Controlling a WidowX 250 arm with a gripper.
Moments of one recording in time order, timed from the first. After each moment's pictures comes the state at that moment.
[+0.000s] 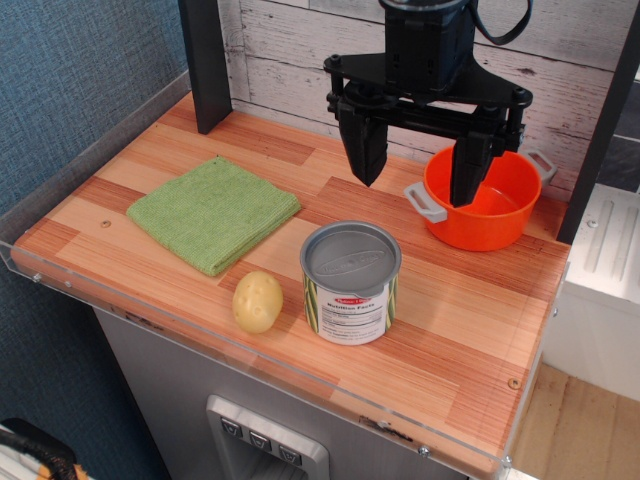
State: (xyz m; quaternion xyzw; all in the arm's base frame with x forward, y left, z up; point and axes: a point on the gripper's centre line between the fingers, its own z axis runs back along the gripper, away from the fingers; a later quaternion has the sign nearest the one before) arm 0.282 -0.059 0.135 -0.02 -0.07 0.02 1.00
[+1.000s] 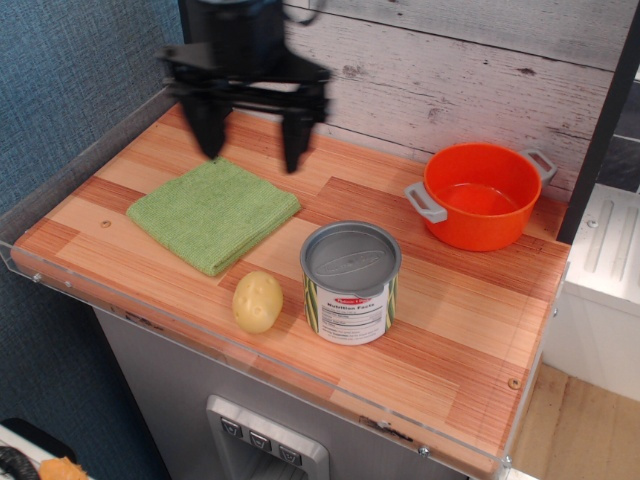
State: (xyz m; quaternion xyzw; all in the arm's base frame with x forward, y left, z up) arm 0.274 0.062 0.118 0.02 -0.06 0.12 0.99
